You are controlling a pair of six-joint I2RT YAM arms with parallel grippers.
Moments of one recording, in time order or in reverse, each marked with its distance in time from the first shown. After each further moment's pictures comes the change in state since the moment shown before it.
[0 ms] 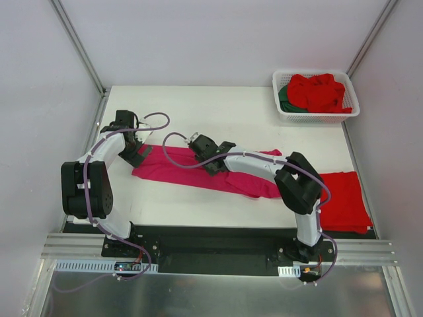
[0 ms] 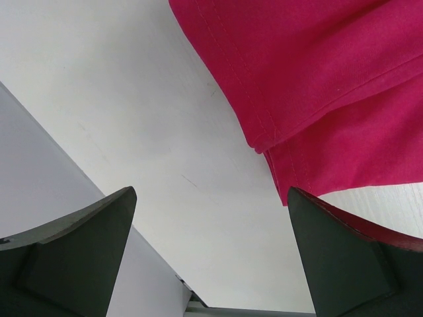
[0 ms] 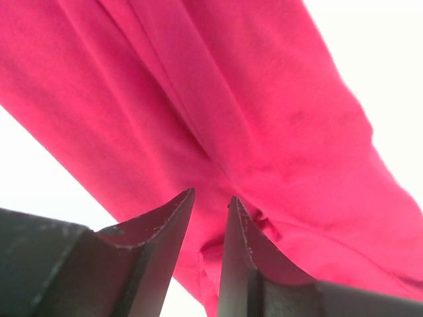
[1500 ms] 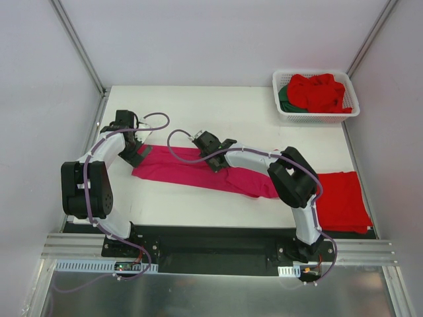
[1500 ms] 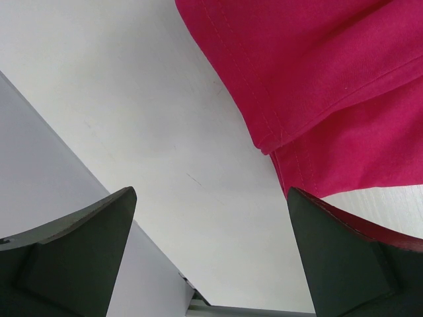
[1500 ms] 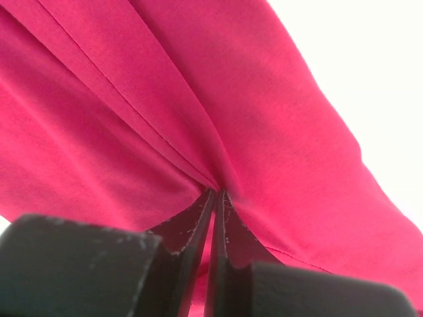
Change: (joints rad) left arm 0.000 0.000 0.000 0.003 -0.017 0.005; right arm -0.072 0.076 0.000 0.085 -0.018 -0.056
